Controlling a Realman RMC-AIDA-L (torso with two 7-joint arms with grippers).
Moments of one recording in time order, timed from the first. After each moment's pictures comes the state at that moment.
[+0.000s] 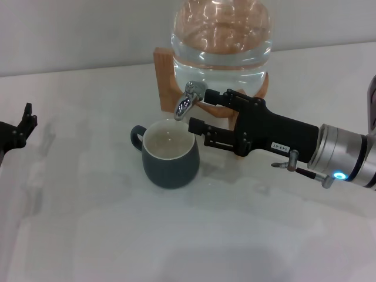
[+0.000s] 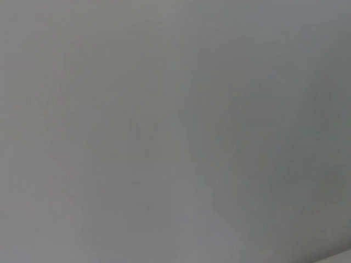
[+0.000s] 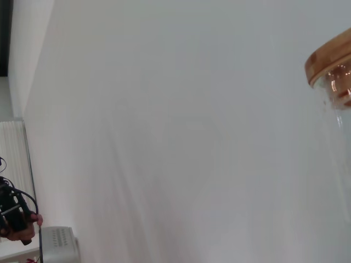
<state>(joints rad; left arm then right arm) -0.52 -2.08 2.42 0.19 -1.06 0.97 0.21 0.44 2.01 -1.64 -0.42 2.48 1.38 -2.24</state>
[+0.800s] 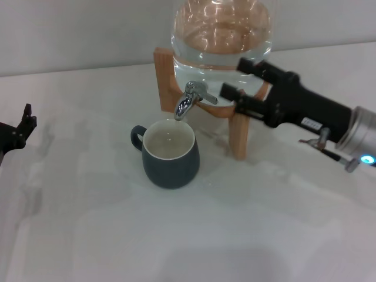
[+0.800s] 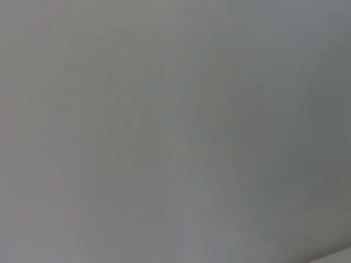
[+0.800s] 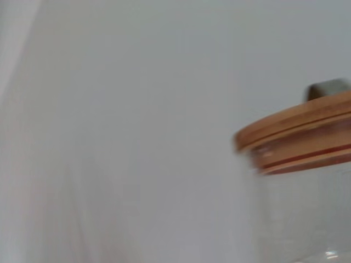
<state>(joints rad) -0.52 -2.08 2.42 0.19 -1.06 0.97 0.21 0.41 1.99 -1.50 -0.42 2.48 1.45 -2.25</state>
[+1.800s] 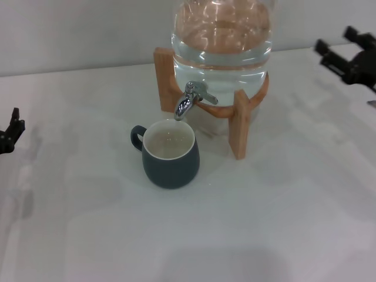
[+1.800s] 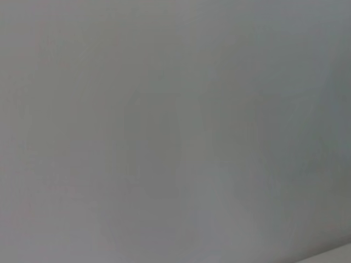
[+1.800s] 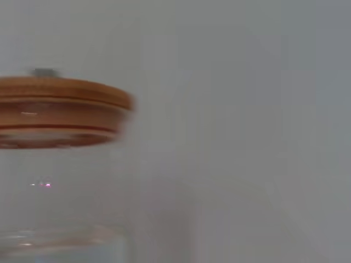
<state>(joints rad) -0.51 -2.08 2.41 0.16 -1.07 0.98 0.21 0.33 1.99 -1.15 -0.43 2.48 1.17 -2.42</state>
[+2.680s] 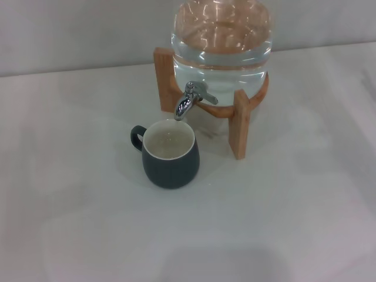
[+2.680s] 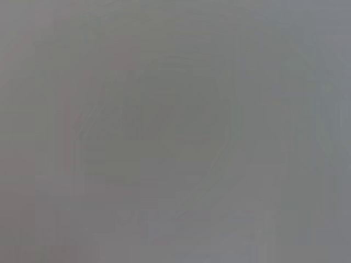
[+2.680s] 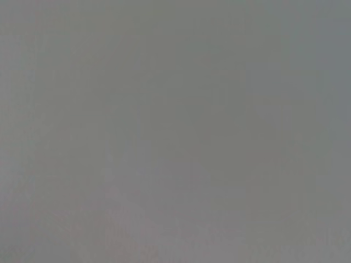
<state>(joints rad) -0.51 -2.08 2.41 0.11 -1.39 1.13 0.20 0.38 2.01 -0.71 -0.34 2.49 1.13 -2.61</state>
